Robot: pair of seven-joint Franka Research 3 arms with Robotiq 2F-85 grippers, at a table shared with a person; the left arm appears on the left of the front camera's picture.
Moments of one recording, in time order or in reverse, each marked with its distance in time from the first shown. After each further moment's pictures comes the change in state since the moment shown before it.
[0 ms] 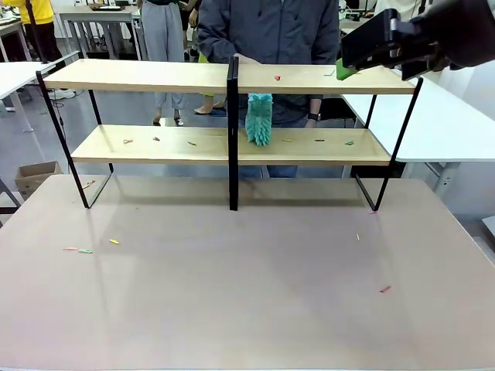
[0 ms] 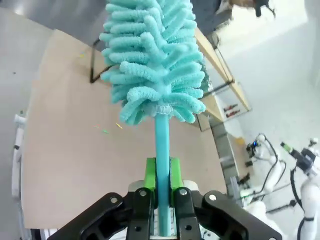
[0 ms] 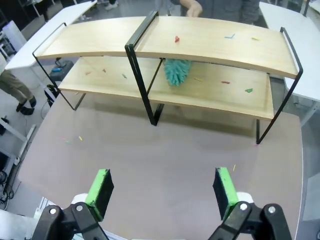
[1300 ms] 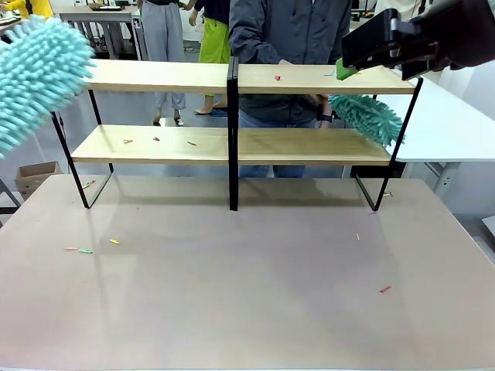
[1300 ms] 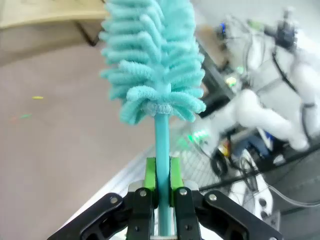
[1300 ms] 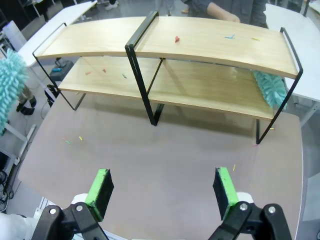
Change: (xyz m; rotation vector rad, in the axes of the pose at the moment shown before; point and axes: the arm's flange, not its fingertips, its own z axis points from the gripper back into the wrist) left arm -0.019 -0.094 -0.095 -0.310 0.512 -0.397; right arm 0.000 0.000 0.000 0.000 0.000 0.000
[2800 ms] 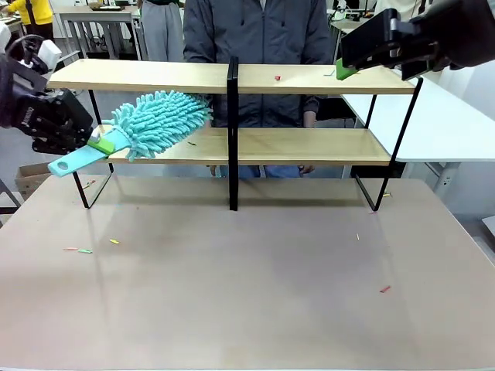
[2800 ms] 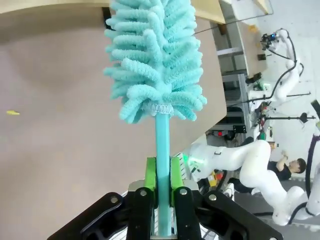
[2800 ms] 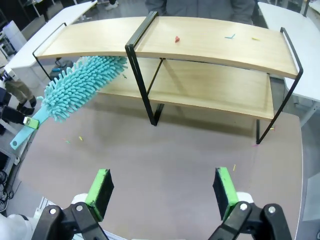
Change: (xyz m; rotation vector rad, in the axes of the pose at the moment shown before) left arm 0.172 0.036 -0.203 0.187 0.184 0.403; right arm 0.000 0.000 0.000 0.000 0.000 0.000
